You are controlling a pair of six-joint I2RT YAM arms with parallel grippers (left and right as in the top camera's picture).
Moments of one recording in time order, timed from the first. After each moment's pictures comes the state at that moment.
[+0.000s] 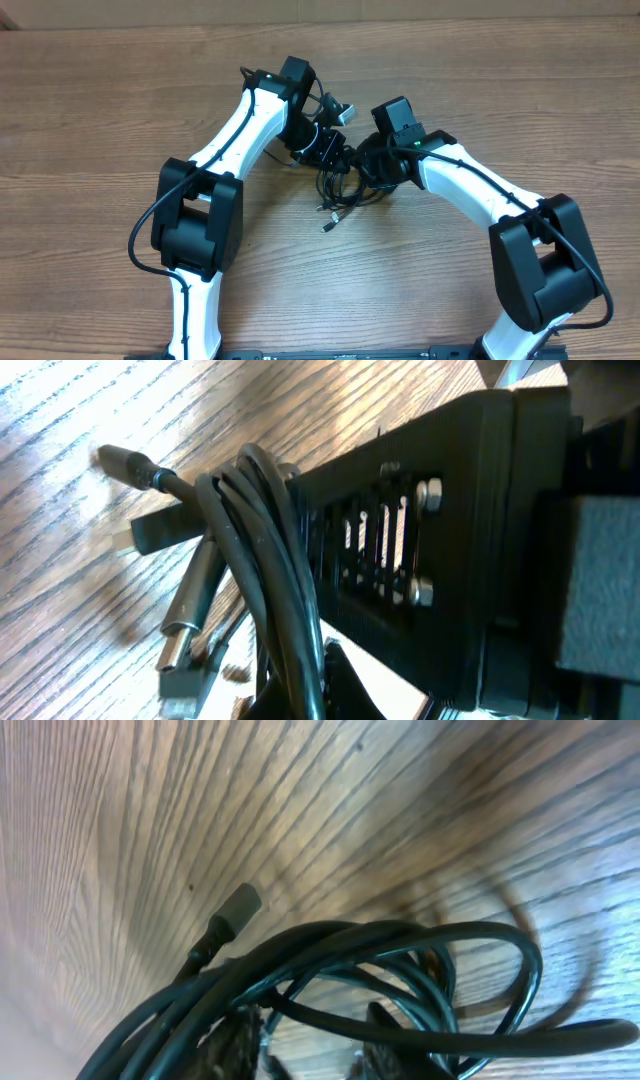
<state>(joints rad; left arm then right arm) -0.37 2.18 1.76 -1.12 0.75 0.16 0.42 1.86 1.19 -0.47 -0.24 1.24</state>
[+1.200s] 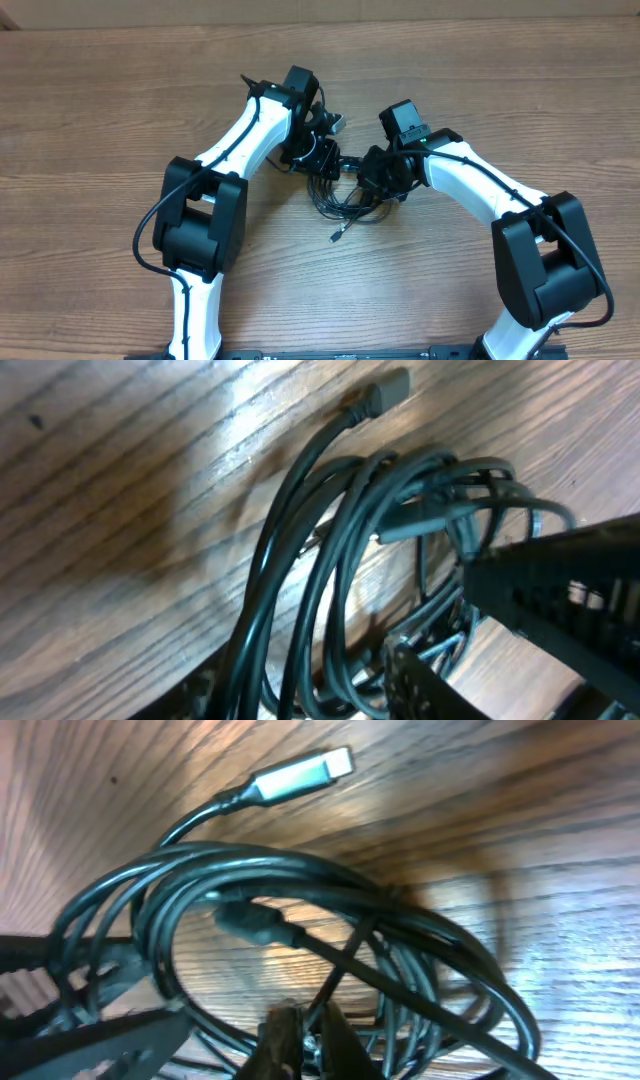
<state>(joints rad) -0.38 2.18 1.67 -1.02 0.47 0.05 0.39 1.86 1.19 -0.60 -0.37 0.88</state>
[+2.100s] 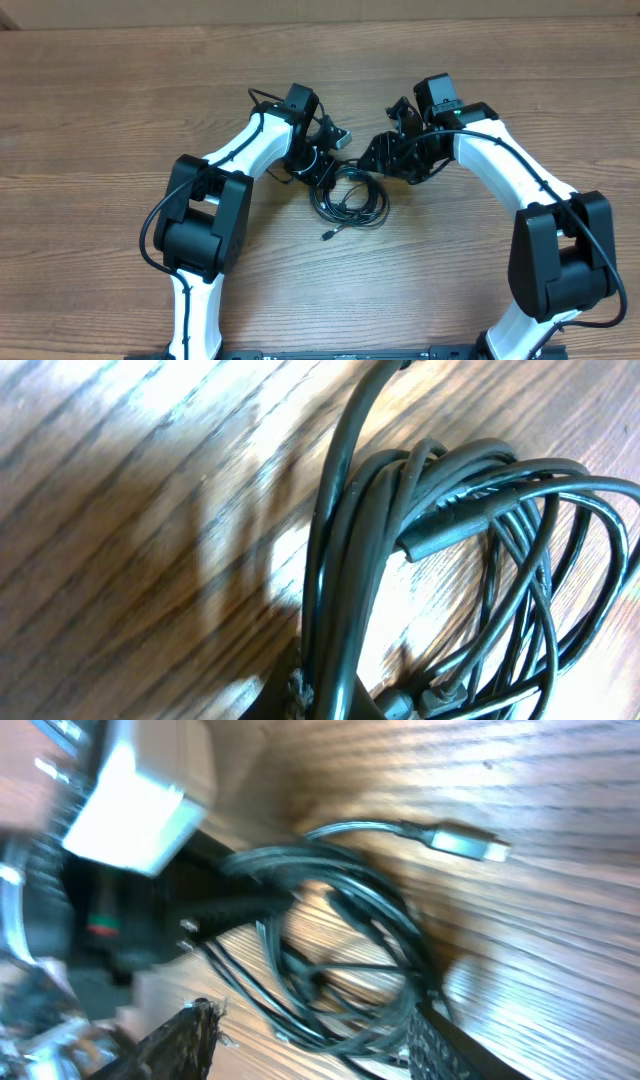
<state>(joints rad) -0.39 2.18 1.53 -0.83 0.50 0.25 0.25 1.87 1.33 -0.80 -0.59 0.24</state>
